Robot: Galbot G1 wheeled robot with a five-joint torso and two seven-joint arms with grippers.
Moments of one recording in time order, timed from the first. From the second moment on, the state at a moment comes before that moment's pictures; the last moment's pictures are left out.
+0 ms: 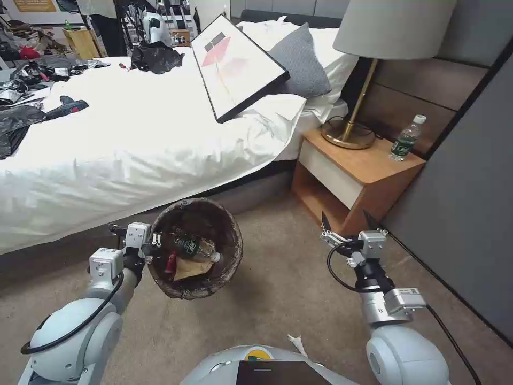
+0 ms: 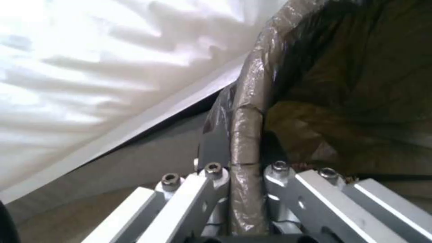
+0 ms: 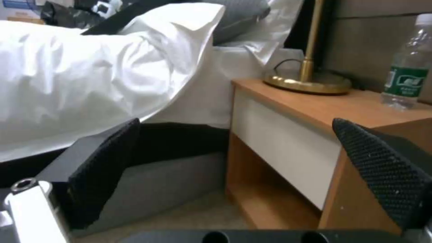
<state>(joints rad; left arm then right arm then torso) 1.63 -1.25 -0.75 -2.50 -0.26 0.73 -0.02 -1.76 1.44 0.57 2.41 0.07 -0.05 0.05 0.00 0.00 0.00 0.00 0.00</state>
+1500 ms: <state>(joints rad) 1.63 -1.26 -0.75 -2.50 -0.26 0.72 -0.01 -1.73 1.46 0.56 2.39 0.07 -0.06 0.07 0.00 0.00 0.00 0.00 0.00</state>
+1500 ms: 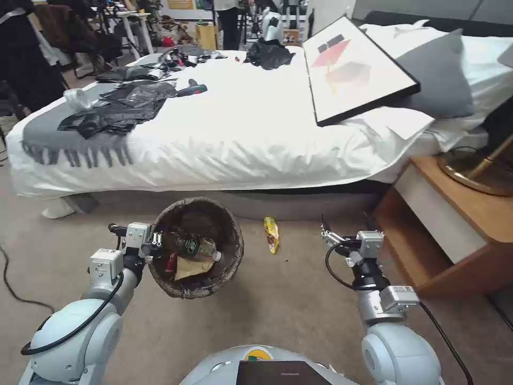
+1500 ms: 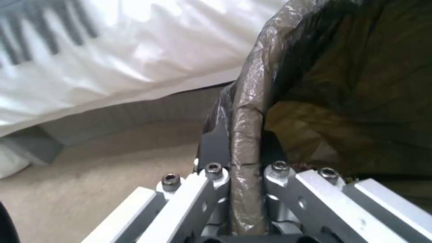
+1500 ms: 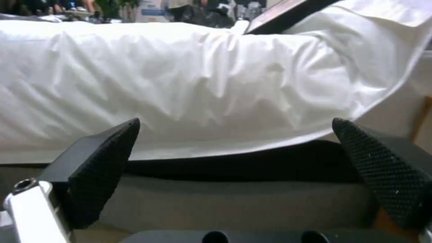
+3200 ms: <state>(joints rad) 1.63 -1.26 -0.75 -2.50 -0.26 0.69 0.00 -1.72 1.45 0.60 2.40 0.13 -0.13 0.13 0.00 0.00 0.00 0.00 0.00</state>
